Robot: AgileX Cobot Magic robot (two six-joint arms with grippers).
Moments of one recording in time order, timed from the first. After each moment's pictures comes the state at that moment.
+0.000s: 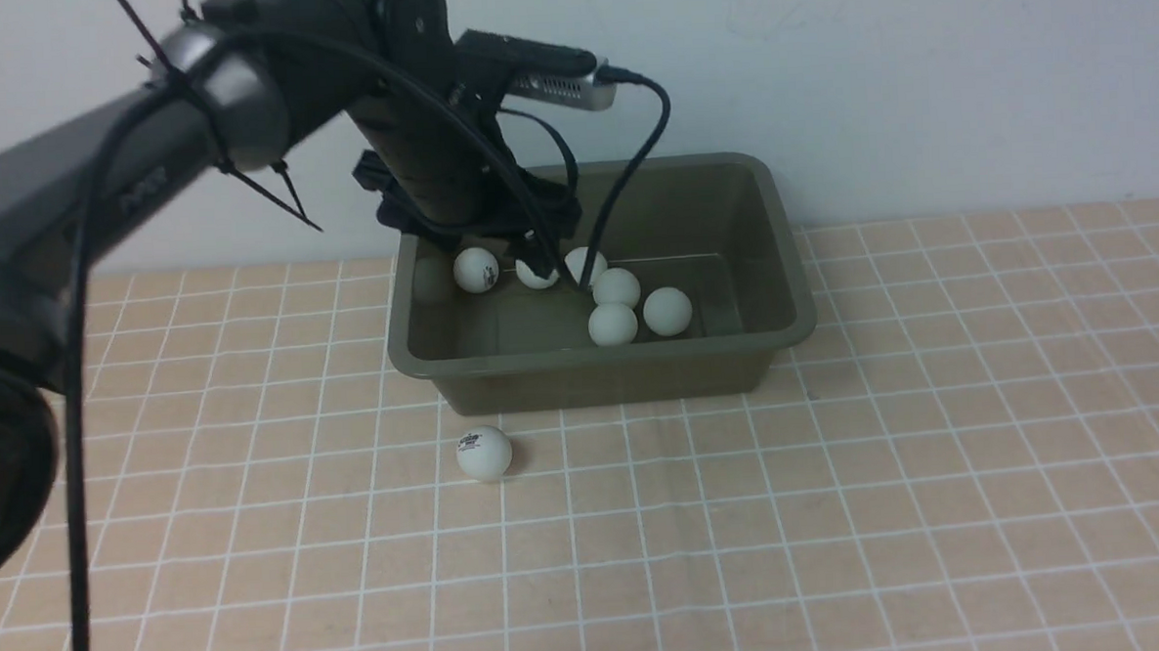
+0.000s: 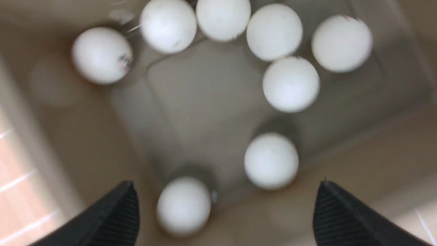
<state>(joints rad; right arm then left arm) -0.01 0.62 -1.05 0.28 1.28 -0.28 -0.38 2.05 -1.93 -0.04 1.08 0.05</state>
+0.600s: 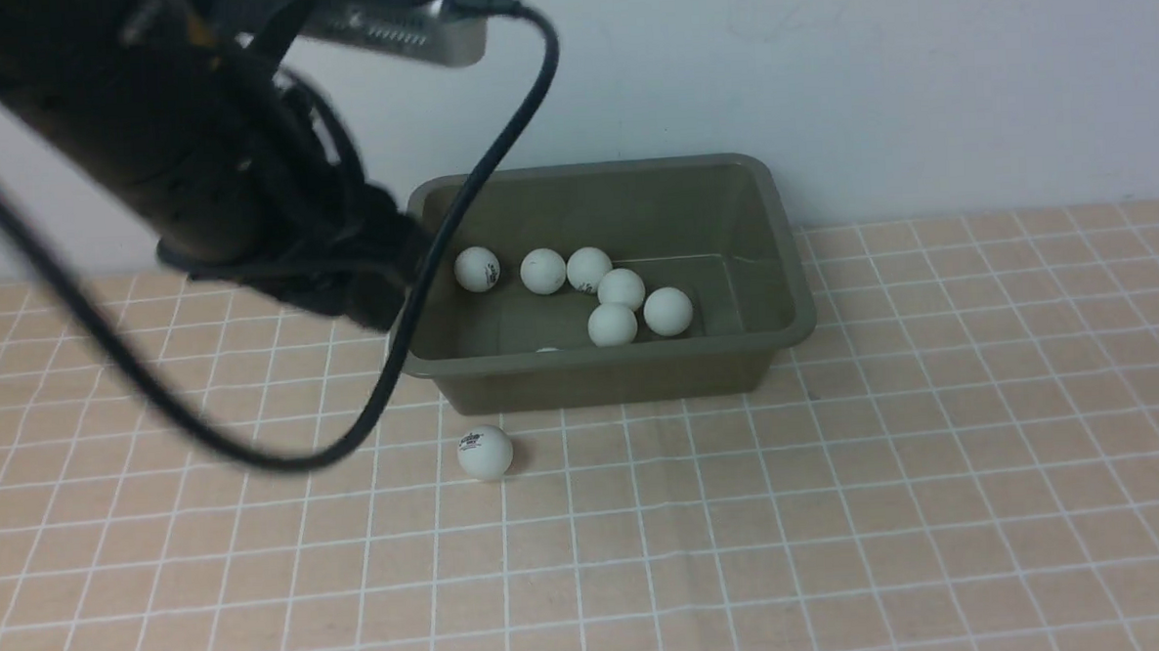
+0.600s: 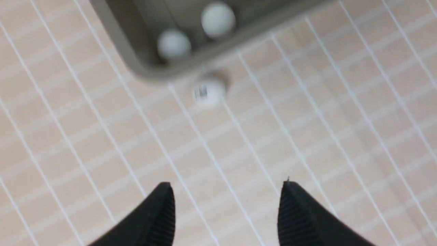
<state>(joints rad) -0.01 0.62 -1.05 0.29 1.28 -0.31 -0.42 1.40 -1.42 -0.06 1.22 -0.02</state>
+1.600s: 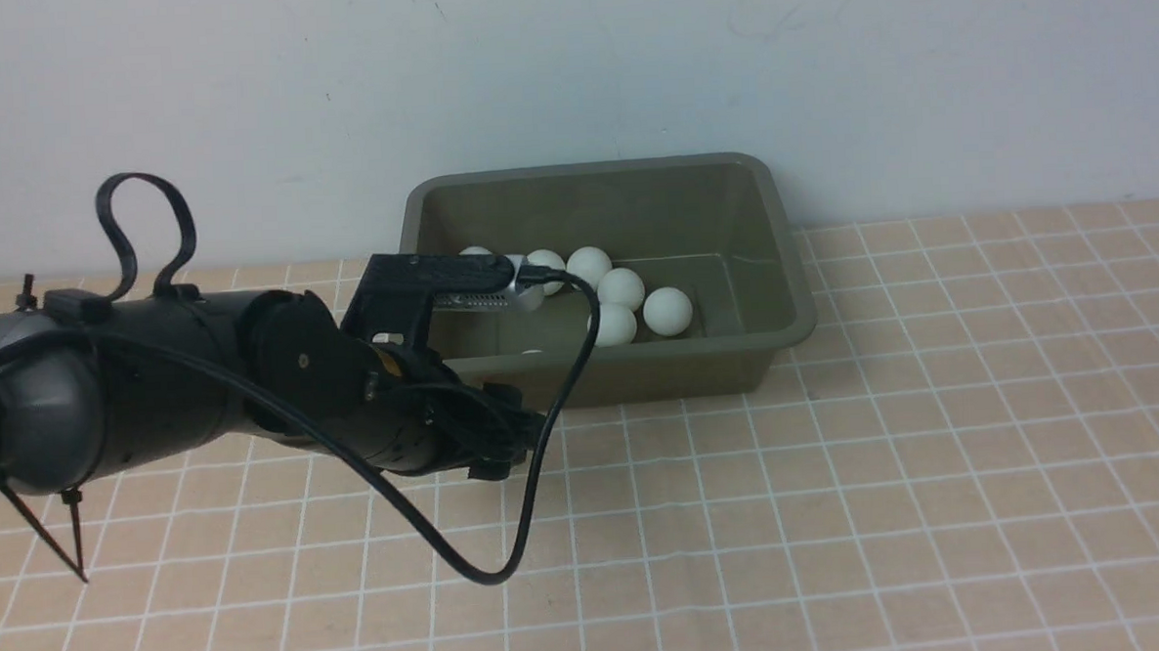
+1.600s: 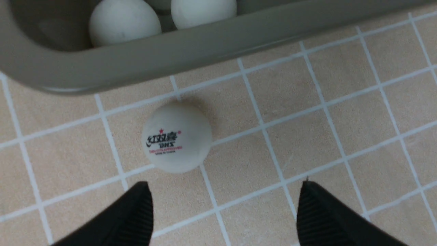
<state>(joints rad) -0.01 0.62 -1.05 0.37 1.28 -0.33 -0.42 1.69 -0.98 -0.31 0.33 0.04</state>
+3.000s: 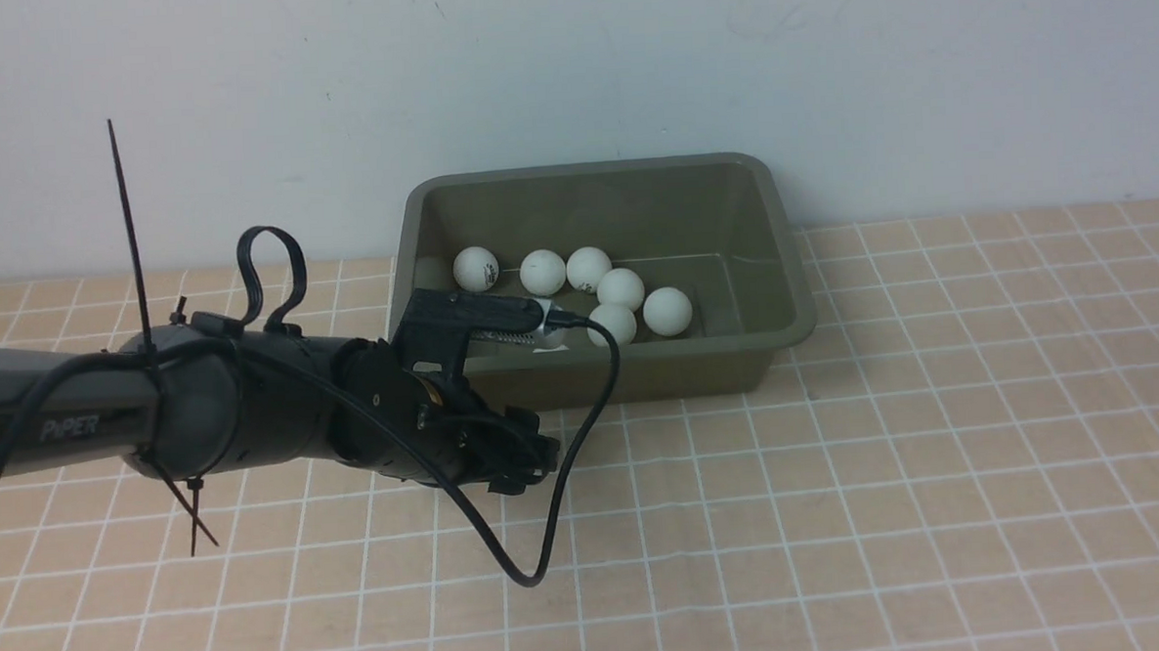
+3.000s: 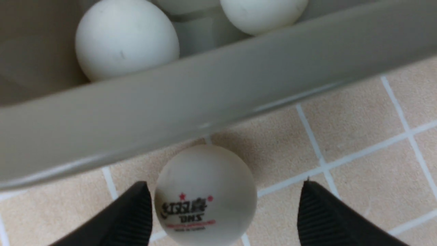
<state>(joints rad) -0.01 0.62 -1.05 0.38 1.28 -0.35 -0.42 1.89 -1.01 -0.26 0.15 0.05</state>
